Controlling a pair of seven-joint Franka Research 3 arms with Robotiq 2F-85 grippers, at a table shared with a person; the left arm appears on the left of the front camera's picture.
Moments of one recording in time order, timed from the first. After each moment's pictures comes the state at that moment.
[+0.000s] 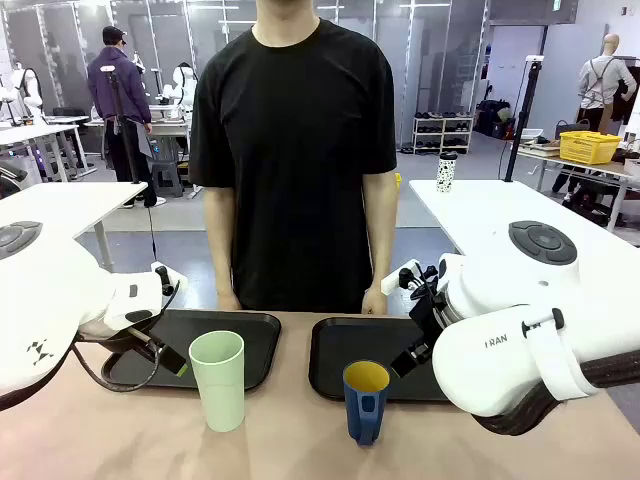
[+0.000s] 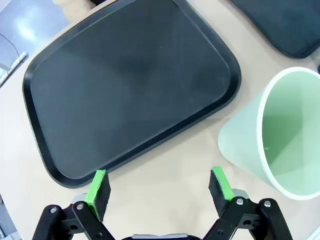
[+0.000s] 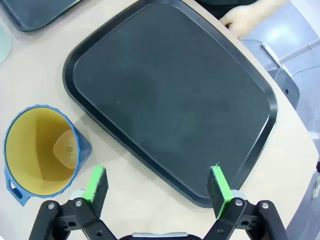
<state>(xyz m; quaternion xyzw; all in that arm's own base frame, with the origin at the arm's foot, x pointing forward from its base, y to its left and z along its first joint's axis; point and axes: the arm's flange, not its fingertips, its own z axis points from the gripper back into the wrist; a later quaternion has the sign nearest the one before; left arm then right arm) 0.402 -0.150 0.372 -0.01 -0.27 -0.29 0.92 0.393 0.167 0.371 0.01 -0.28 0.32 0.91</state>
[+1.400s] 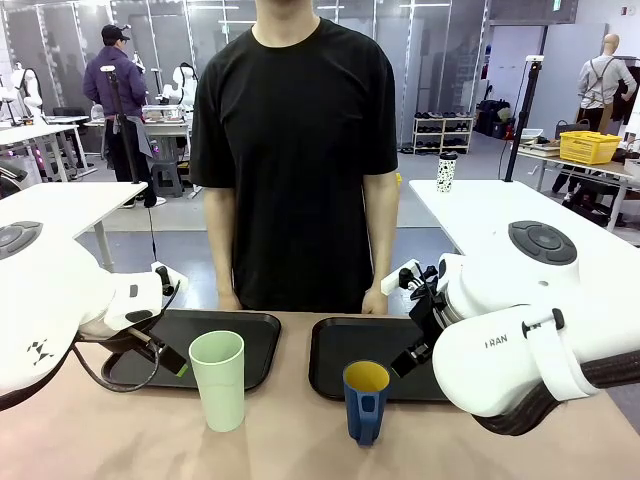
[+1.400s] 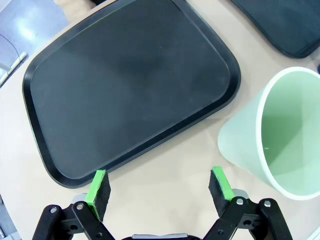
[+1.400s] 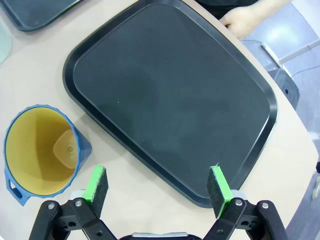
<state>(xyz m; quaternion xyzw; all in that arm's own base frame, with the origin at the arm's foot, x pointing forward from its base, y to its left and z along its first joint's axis) 0.402 -0.151 0.372 -0.01 -0.27 -0.29 0.92 0.393 0.167 0.371 0.01 -0.28 0.32 0.90</state>
